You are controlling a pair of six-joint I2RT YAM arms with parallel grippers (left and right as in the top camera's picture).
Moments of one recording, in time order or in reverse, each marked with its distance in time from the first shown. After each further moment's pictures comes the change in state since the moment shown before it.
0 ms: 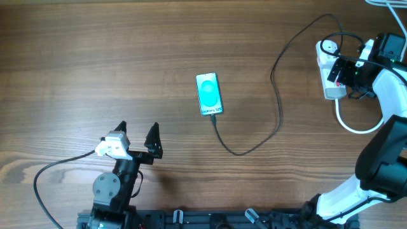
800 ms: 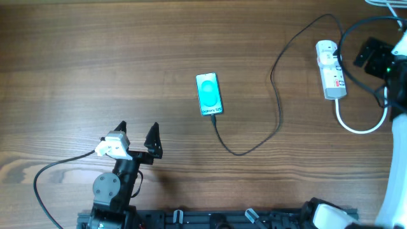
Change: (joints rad) left arm 0.000 0.000 0.000 0.000 0.000 0.000; right arm 0.008 -0.538 -0.002 0.002 0.002 0.000
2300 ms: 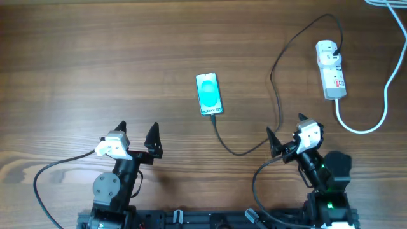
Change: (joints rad) left arm 0.000 0.000 0.000 0.000 -0.001 0.000; right arm 0.365 -0.928 -1.321 0.758 -0.341 -0.171
